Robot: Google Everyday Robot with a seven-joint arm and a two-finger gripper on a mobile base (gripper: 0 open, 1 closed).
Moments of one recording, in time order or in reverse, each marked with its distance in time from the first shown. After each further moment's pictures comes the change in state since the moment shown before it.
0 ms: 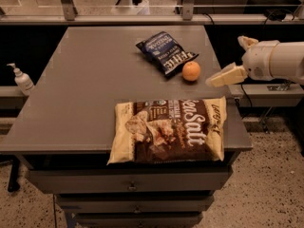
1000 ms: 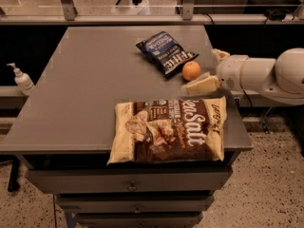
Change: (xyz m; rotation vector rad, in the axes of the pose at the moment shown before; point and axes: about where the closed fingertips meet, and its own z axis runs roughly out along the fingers) arm -0.007 0.050 0.059 -0.103 -0.132 0.098
